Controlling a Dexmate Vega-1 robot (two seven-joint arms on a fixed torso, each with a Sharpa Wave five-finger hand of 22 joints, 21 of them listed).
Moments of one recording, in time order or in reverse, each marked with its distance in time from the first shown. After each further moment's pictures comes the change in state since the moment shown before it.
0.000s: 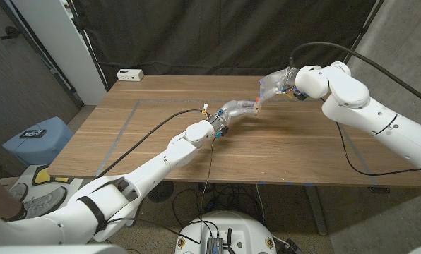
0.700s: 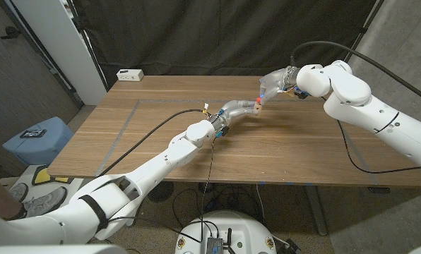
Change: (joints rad) left arm -0.008 -0.008 0.002 0.017 0.000 -0.004 -0.003; left_hand 0.000 0.000 0.004 -0.004 -0.001 0.000 0.000 0.001 0.000 -0.002 0.002 0.000 0.000 0.000 0.000 0.000 0.000 0.000 0.000 0.000 0.000; right arm 0.011 -0.004 -0.001 0.022 0.017 0.025 -0.026; right_hand 0.109 0.000 0.050 0.001 0.004 0.088 -0.048 0.025 -0.014 0.008 -0.011 0.012 -0.001 -0.001 -0.009 0.006 -0.005 0.004 -0.004 0.005 0.000
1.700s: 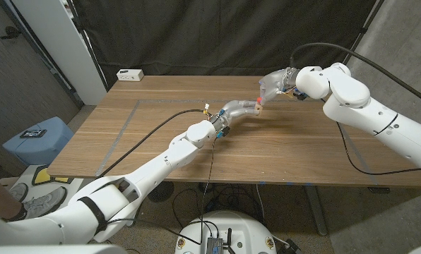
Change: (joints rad) left arm 0.013 0.008 0.003 -0.033 0.007 0.011 0.012; left_hand 0.000 0.000 0.000 0.000 0.006 0.000 0.000 0.000 0.000 0.001 -0.003 0.000 0.000 0.000 0.000 0.000 0.000 0.000 0.000 0.000 0.000; right arm -0.013 -0.001 -0.002 -0.006 -0.002 -0.009 -0.027; right_hand 0.043 0.005 0.018 0.013 -0.008 0.143 -0.018 0.054 -0.009 0.059 -0.016 0.015 0.000 0.032 -0.014 0.008 0.000 0.027 -0.009 0.000 0.000
